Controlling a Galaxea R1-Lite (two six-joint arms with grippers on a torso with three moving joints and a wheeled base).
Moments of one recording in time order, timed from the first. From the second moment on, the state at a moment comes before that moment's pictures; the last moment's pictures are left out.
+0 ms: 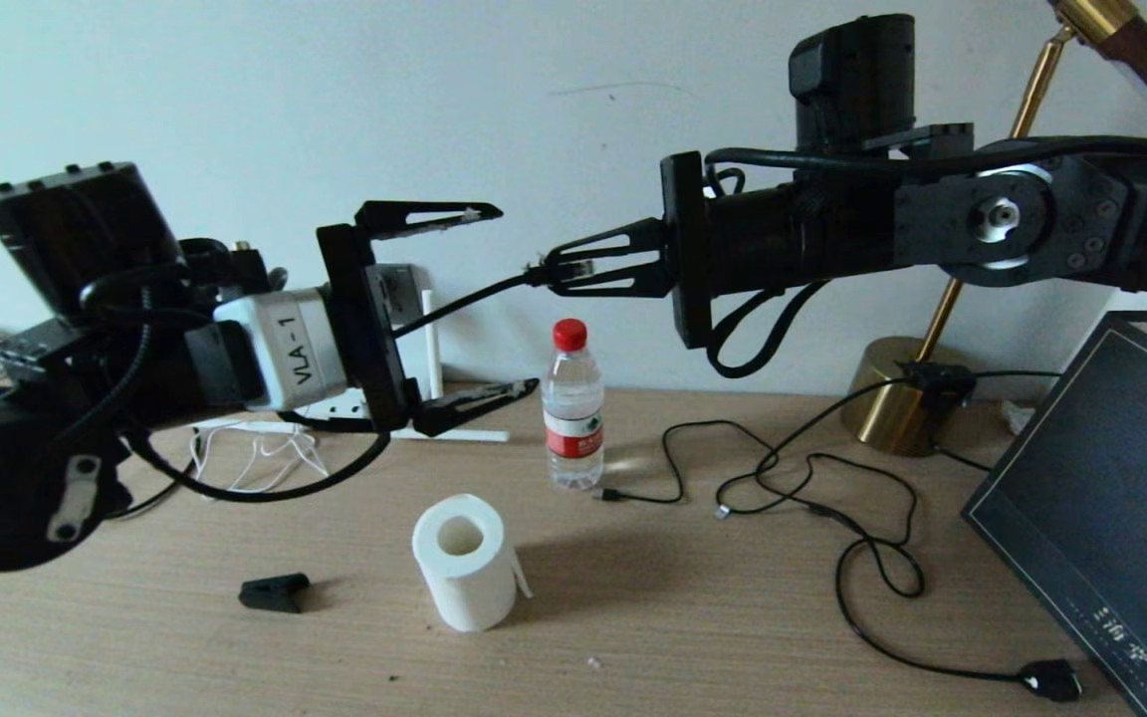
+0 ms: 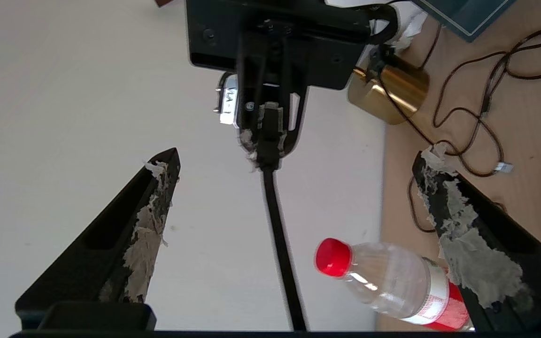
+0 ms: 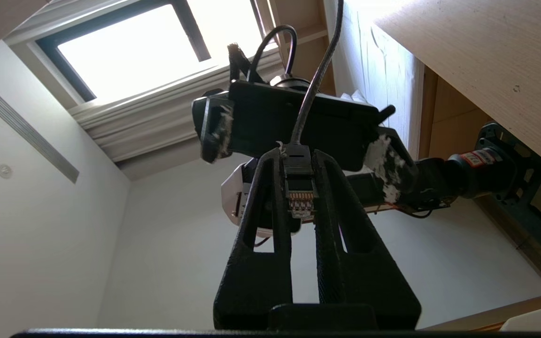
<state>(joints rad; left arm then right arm) -0.34 1.63 -0.95 -0.83 -0.91 1.16 0.56 2.01 -1.94 0.16 0.98 1.50</state>
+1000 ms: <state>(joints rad) -0.34 1.64 -0.97 -0.84 -0.91 1.13 0.58 2.01 -1.93 0.16 0.98 1.50</state>
